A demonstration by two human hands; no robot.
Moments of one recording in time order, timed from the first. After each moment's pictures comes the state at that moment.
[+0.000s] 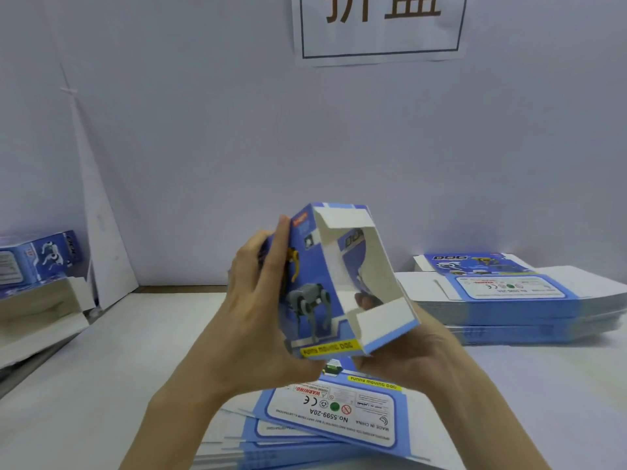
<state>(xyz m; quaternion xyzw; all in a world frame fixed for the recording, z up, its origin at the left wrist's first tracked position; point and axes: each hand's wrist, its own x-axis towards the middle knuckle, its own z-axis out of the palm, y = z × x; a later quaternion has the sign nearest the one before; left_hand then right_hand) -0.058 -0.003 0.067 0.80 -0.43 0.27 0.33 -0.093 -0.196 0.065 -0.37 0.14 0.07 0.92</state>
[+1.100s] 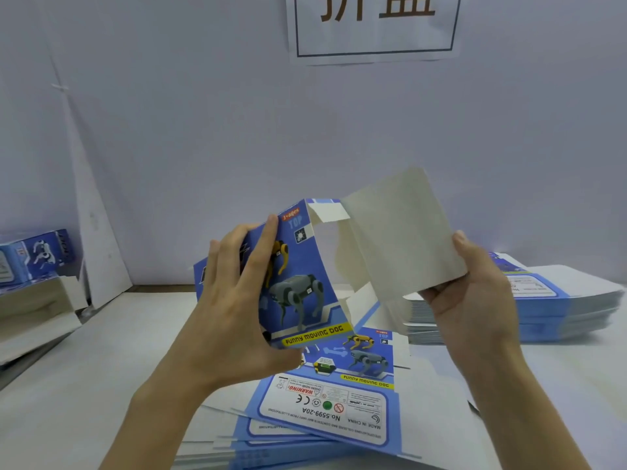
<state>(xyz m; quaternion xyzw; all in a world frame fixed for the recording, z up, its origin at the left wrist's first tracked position) -0.057 0.004 0.069 0.84 -0.36 0.31 0.26 -0.101 -0.236 0.084 -0.42 -0.03 -0.28 0.86</state>
